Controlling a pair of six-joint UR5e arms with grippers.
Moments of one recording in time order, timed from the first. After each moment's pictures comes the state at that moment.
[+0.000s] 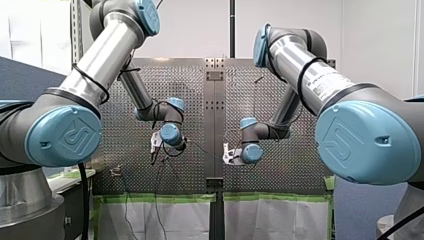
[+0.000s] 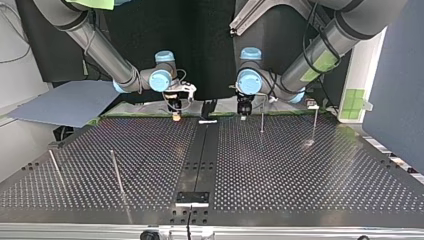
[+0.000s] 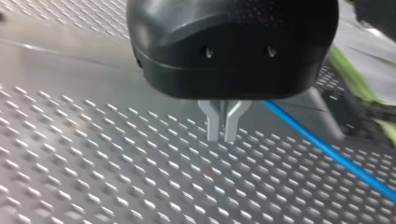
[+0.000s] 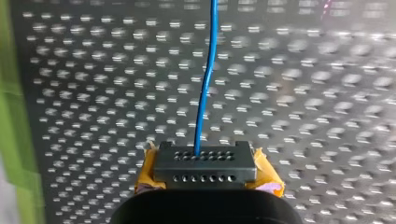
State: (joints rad) left arm -0.34 -2.18 -1.75 -2.62 -1.83 -1.60; right arm 2.13 -0.63 1.38 -0.49 1.67 1.57
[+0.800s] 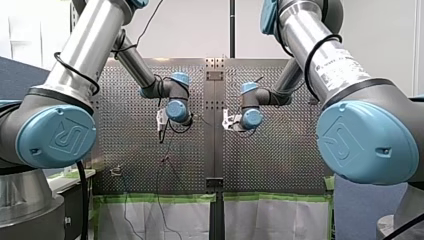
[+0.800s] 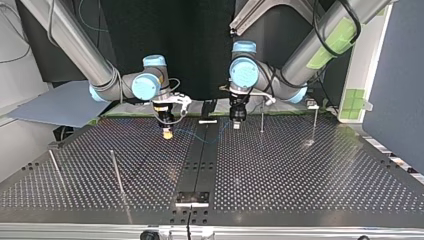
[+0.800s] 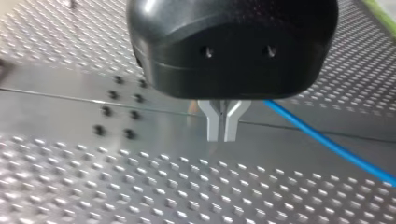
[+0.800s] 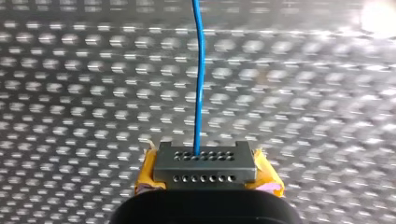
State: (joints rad) left arm -0.41 -1.99 -1.75 -2.66 -1.90 -1.64; right arm 2.13 -0.87 1.38 -0.38 1.67 1.57
